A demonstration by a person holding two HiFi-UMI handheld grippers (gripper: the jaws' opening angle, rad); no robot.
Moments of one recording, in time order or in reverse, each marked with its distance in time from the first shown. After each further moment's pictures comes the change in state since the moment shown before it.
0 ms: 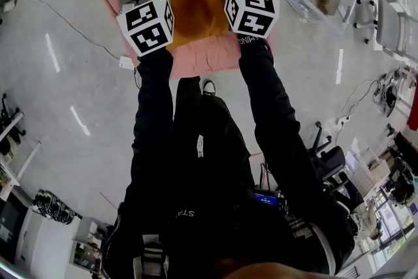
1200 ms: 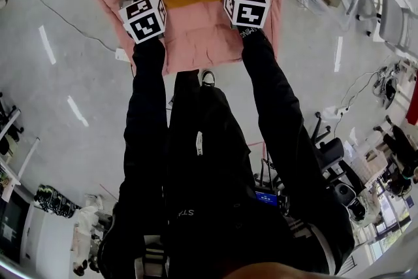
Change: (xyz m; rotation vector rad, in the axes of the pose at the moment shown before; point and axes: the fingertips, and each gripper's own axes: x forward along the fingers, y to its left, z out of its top) left arm 0.061 0.034 -0.124 -0.009 0.166 0.013; right arm 0.050 -0.005 -0.120 -0.029 0.189 0.044
